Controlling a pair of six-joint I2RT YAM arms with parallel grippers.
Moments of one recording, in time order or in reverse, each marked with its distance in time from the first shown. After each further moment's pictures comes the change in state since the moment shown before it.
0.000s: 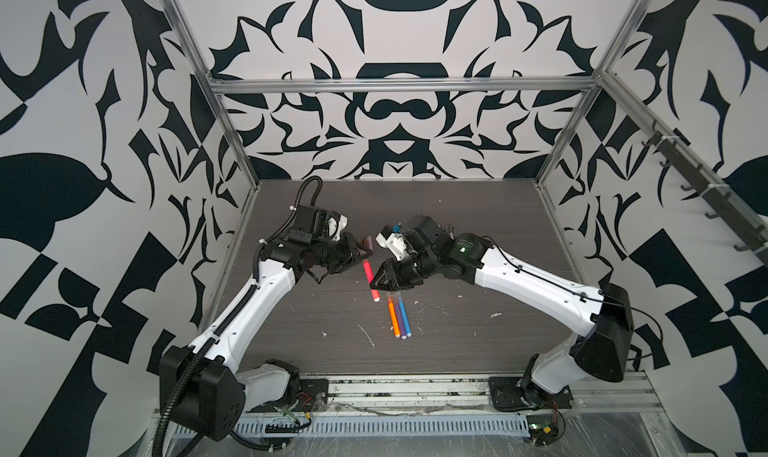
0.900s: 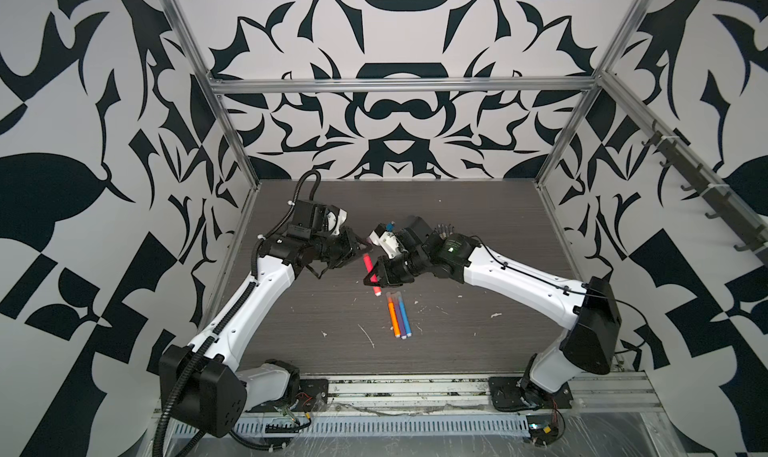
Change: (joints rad) left arm 0.000 0.009 0.039 -0.003 0.002 -0.013; right arm 0.004 0.074 0.013 0.079 0.019 0.024
